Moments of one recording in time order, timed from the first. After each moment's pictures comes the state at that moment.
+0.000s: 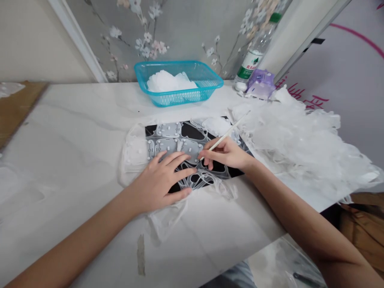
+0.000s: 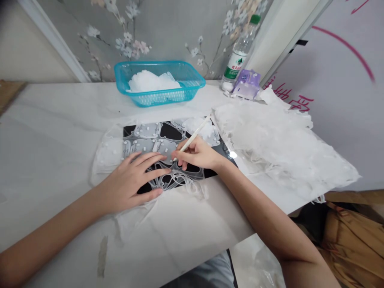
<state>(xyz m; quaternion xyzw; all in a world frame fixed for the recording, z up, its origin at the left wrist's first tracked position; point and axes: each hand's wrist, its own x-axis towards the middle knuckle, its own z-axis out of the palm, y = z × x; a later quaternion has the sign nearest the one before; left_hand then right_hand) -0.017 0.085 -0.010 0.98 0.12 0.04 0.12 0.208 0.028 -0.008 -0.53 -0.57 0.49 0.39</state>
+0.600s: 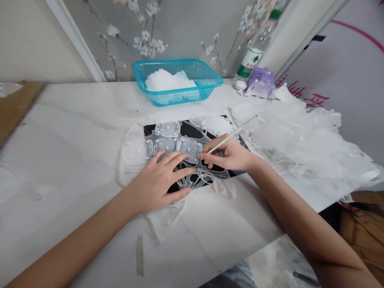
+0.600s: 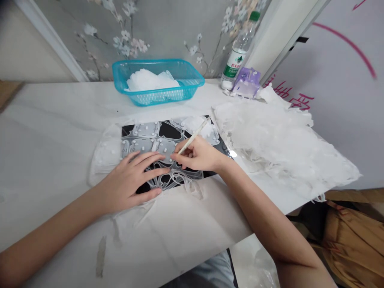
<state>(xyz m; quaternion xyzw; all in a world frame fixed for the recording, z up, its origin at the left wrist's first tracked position) -0.018 0.085 -0.009 0.99 0.12 0.04 0.11 0.208 0.022 0.007 -0.54 -0.66 0.40 0.33</state>
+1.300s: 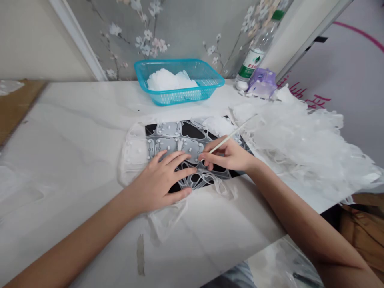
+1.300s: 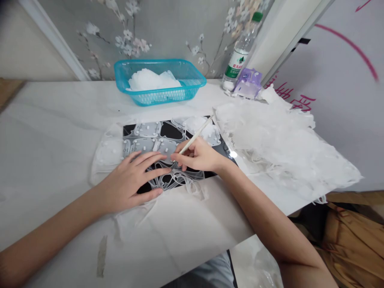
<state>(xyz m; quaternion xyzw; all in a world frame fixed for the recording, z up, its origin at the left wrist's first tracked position) -0.017 0.086 -0.010 0.98 0.12 0.05 0.12 0.204 0.023 0.003 -0.55 -0.63 0.43 0.34</state>
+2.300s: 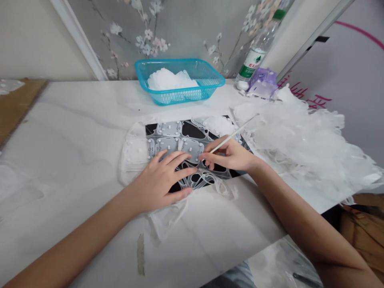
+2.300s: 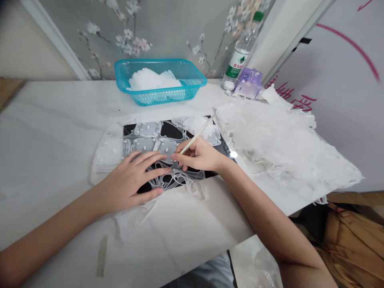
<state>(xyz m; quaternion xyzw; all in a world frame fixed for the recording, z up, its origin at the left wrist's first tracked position) -0.018 0.086 -0.011 0.98 0.12 0.05 0.12 0.207 0.023 0.002 -0.54 -0.63 0.44 0.34</state>
